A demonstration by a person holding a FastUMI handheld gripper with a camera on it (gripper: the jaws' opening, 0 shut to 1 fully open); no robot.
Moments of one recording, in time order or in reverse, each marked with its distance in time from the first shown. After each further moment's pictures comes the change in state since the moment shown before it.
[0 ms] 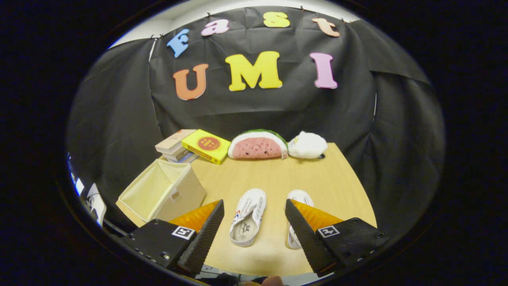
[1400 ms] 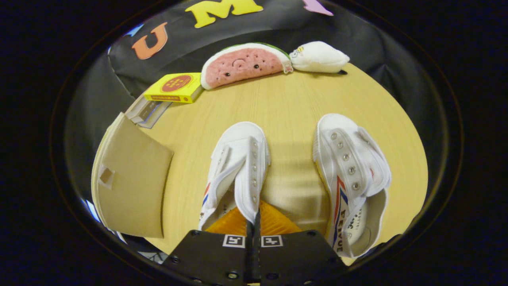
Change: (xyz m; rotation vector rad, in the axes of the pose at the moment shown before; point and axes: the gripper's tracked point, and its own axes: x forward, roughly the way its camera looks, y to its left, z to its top) arm 0.168 -0.006 -0.108 0.227 0.469 0.043
